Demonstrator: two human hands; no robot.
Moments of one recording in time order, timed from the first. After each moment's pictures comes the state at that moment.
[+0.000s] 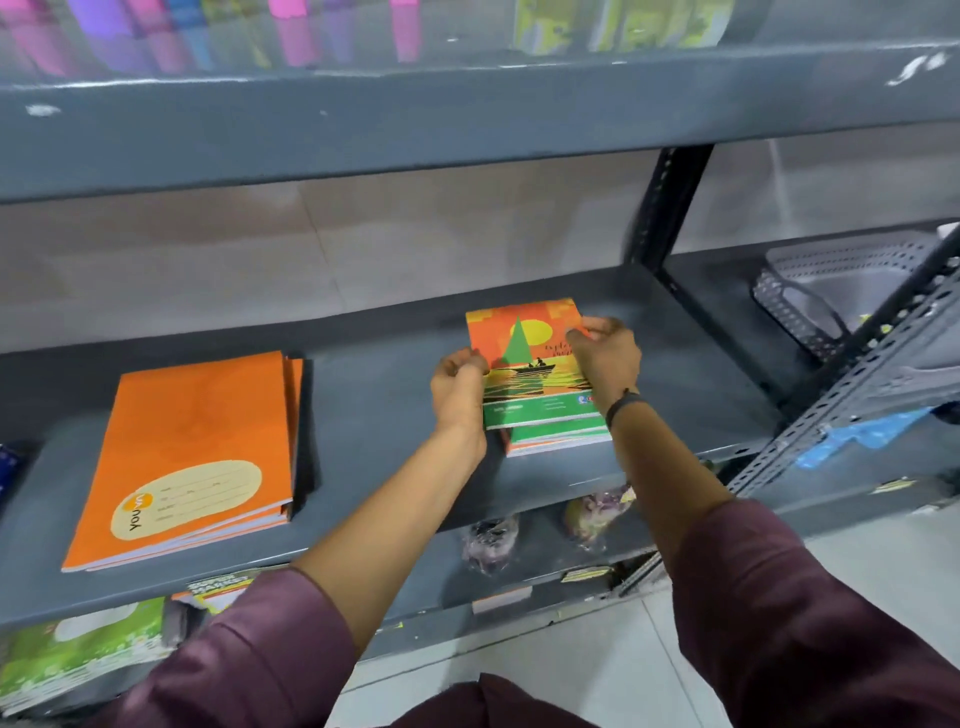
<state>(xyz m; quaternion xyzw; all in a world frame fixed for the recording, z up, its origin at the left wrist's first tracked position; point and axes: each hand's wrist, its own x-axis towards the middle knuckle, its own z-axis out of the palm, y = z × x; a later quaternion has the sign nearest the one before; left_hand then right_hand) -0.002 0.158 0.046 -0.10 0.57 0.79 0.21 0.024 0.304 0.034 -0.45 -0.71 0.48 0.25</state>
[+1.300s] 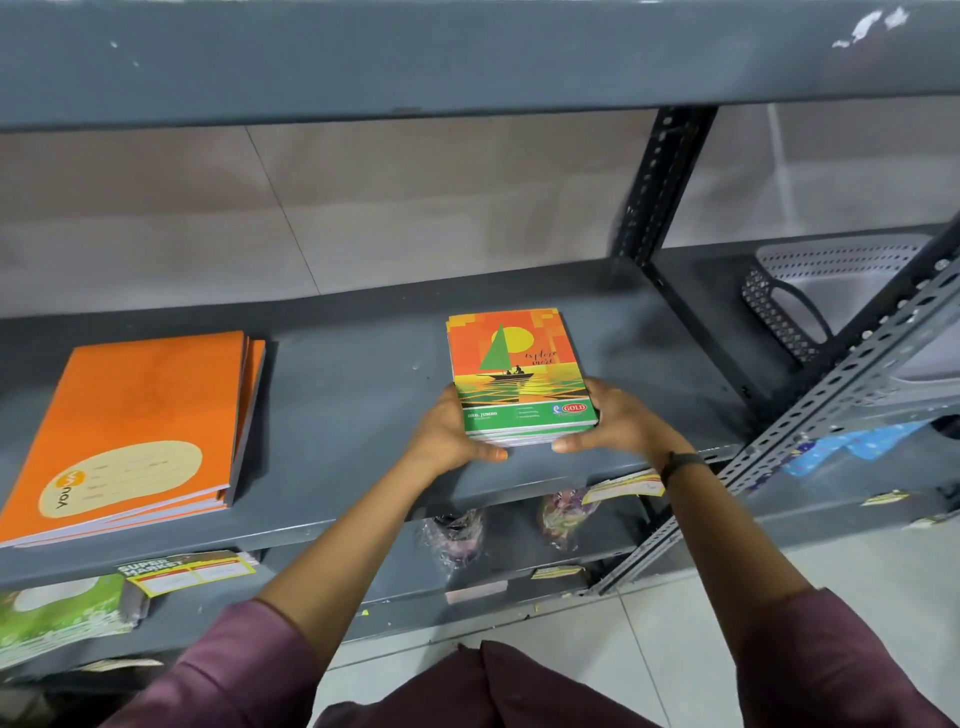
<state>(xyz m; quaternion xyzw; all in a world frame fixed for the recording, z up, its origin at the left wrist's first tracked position) 0.003 0.162 -0.015 0.22 0.84 0.43 0.26 0.105 0.360 0.004 -0.15 -0.88 0.45 -0.08</state>
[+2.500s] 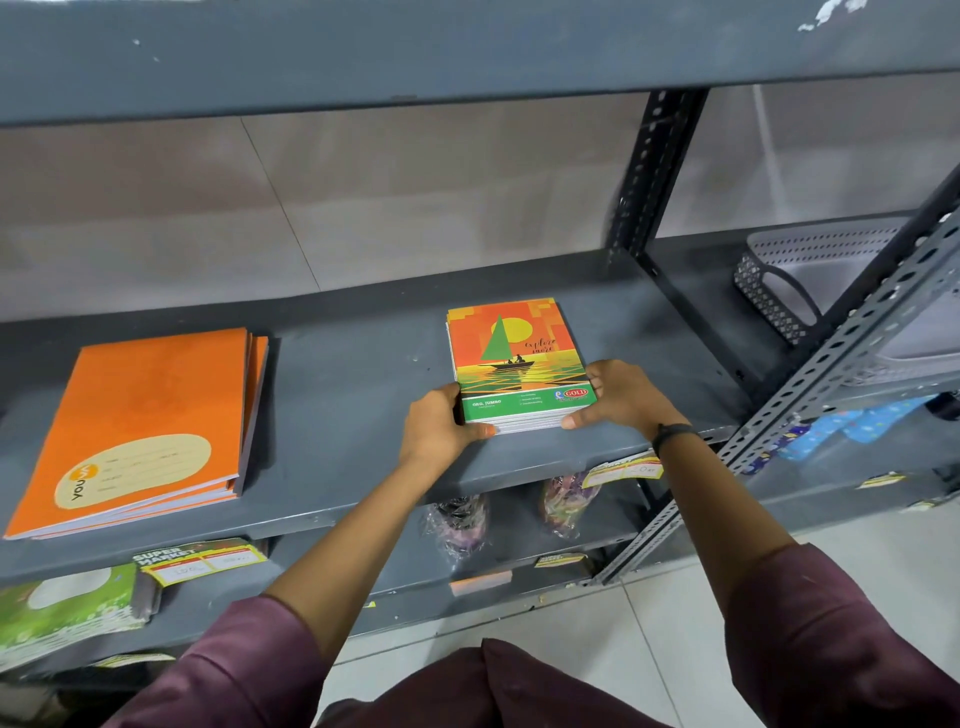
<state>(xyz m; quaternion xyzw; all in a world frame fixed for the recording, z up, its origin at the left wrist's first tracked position) 0.012 0.152 -0.015 0.21 0.88 0.40 0.15 0.102 0.361 0.014 -0.22 -0.90 0.36 -0.07</state>
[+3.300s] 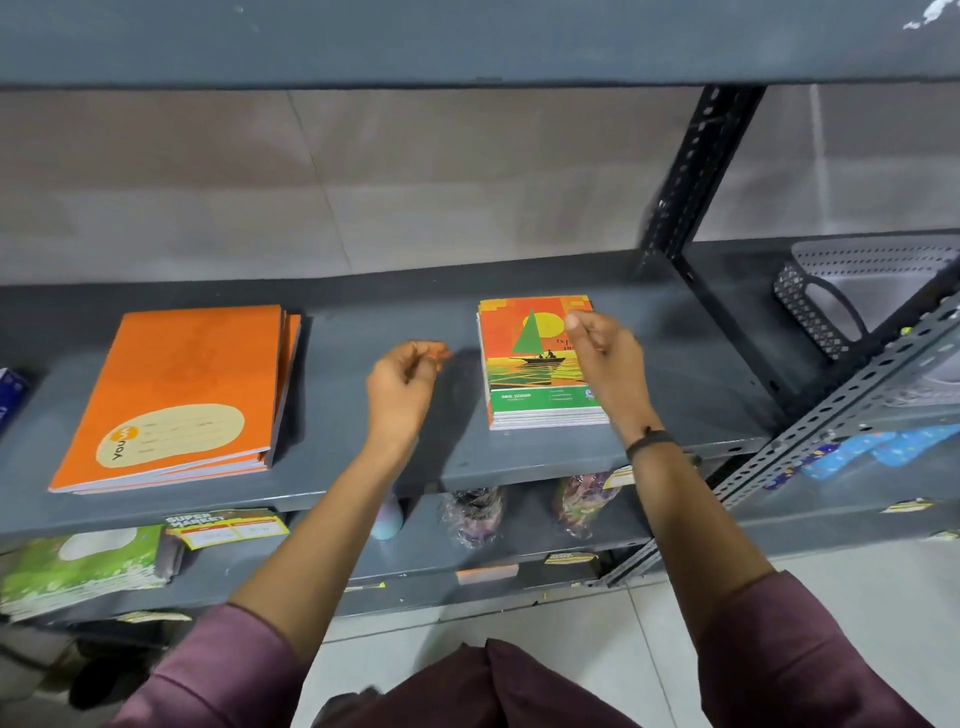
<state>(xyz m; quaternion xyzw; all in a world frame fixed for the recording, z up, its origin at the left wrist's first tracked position) -0.007 0.107 0.005 0.09 0.75 0.65 0.05 0.069 0.296 0.032 -0.23 -0.83 0.45 0.24</state>
